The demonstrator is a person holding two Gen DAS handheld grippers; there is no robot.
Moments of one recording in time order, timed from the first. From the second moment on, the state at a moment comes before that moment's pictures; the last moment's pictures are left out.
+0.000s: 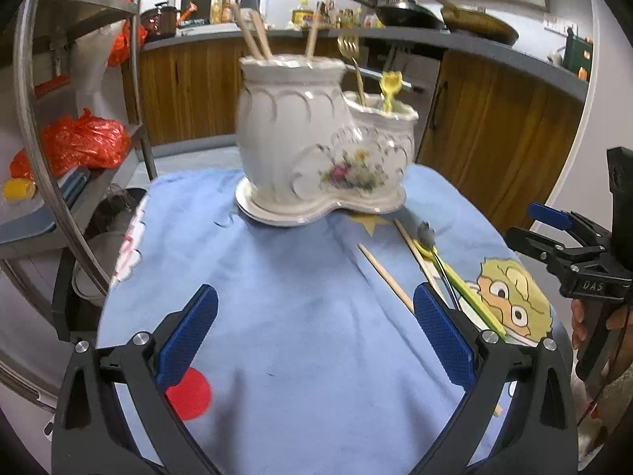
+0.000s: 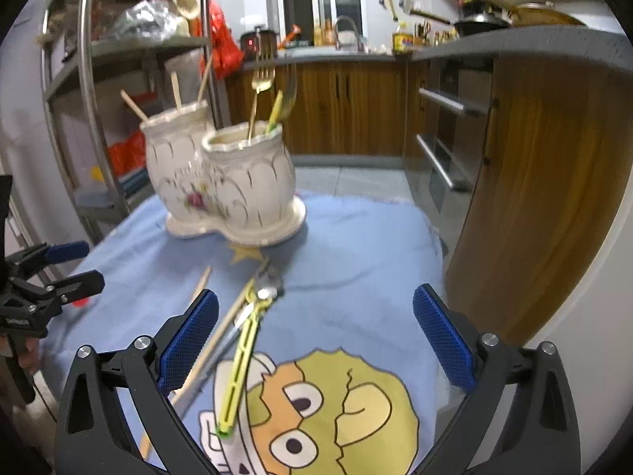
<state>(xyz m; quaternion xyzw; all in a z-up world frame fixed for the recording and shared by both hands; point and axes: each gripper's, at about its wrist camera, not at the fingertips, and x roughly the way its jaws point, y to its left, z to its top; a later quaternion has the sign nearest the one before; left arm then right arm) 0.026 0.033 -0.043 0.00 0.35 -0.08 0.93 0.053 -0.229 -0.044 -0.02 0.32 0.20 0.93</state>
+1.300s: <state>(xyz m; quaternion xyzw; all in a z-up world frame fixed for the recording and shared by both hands) 0.050 -0.046 -0.079 0.01 0.46 -0.15 0.88 0.052 -0.189 -0.077 -0.08 0.43 0.31 0.84</state>
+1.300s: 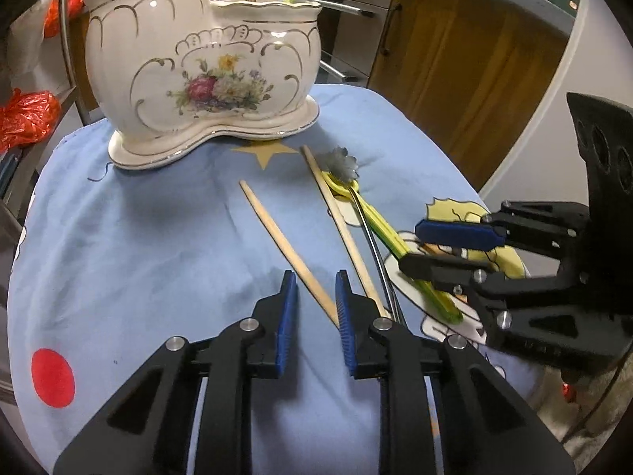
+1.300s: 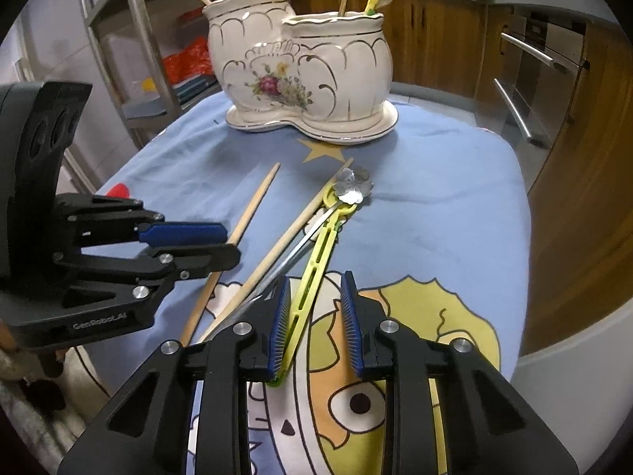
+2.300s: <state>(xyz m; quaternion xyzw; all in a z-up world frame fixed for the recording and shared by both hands) 0.052 -0.009 -0.068 0.07 0.47 -0.15 0.87 0.081 -0.213 -0.078 -0.11 0.43 0.23 0.86</state>
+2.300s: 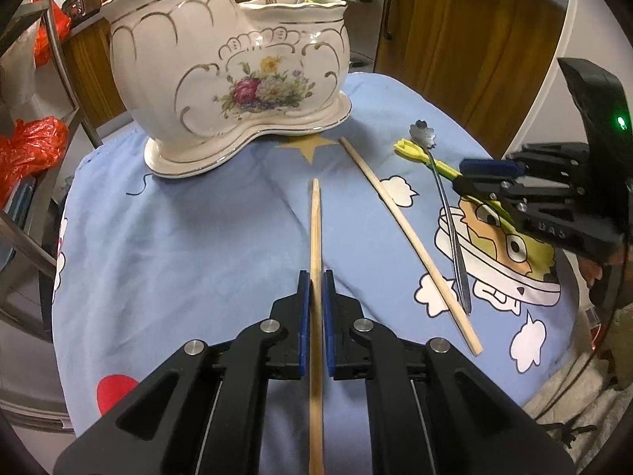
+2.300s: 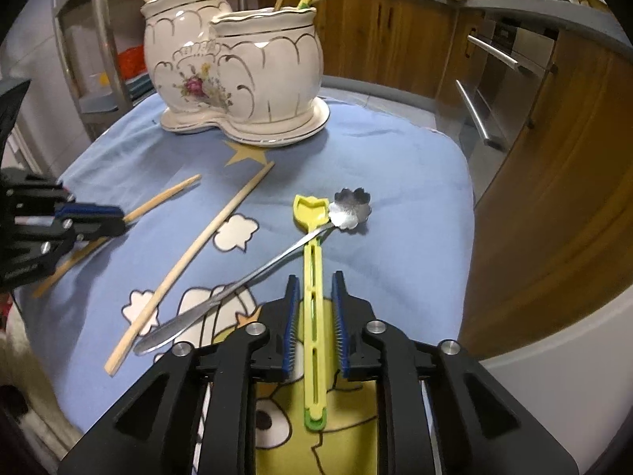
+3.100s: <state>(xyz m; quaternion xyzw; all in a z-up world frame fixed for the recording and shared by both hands) 0.038 0.003 -0.048 0.05 0.41 -0.15 0.90 0.060 -0.211 -0.036 -0.09 0.31 0.25 0.91</state>
